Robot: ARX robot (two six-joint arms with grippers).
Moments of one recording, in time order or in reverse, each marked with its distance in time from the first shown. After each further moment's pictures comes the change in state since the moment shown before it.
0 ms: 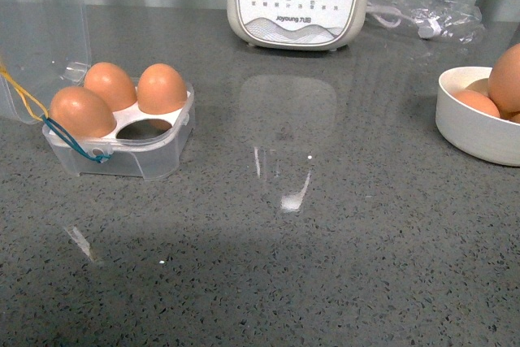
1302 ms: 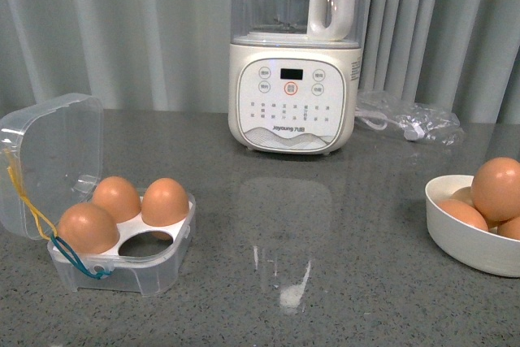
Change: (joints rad) left arm 0.000 0.000 0.000 0.000 0.001 0.000; right arm 0.049 0.134 0.001 0.233 0.090 -0.013
